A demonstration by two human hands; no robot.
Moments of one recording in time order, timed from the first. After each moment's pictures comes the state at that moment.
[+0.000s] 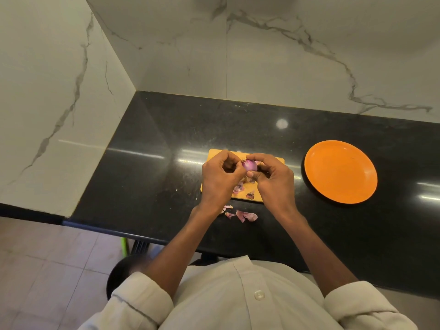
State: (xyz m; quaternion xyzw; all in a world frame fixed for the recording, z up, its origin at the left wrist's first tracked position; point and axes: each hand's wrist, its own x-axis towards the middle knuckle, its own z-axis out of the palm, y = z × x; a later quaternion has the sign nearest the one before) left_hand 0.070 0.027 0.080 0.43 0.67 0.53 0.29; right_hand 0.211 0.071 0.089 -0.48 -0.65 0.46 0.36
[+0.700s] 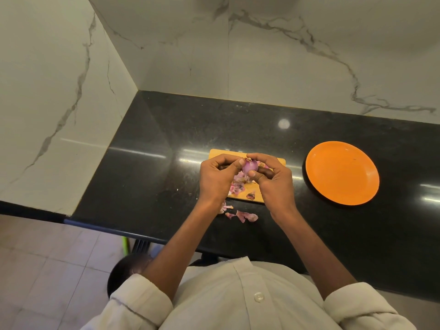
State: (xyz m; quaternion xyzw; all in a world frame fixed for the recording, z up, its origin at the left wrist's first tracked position) left_hand 0.067 0.028 0.079 0.31 0.63 0.59 0.39; right_hand 0.206 0.071 0.089 -0.48 -0.56 0.56 0.39
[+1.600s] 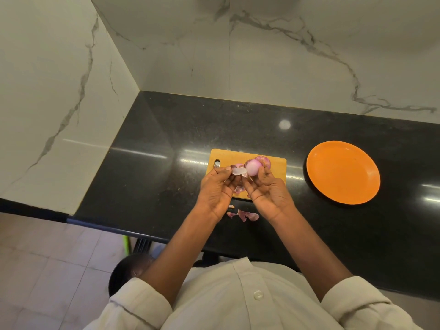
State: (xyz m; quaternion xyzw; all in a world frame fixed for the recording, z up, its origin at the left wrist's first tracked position) left_hand 0.071 0.019 0.072 -0.04 0.44 0.68 0.58; right_hand 0.194 0.068 0.077 -0.39 -0.02 0.82 0.41
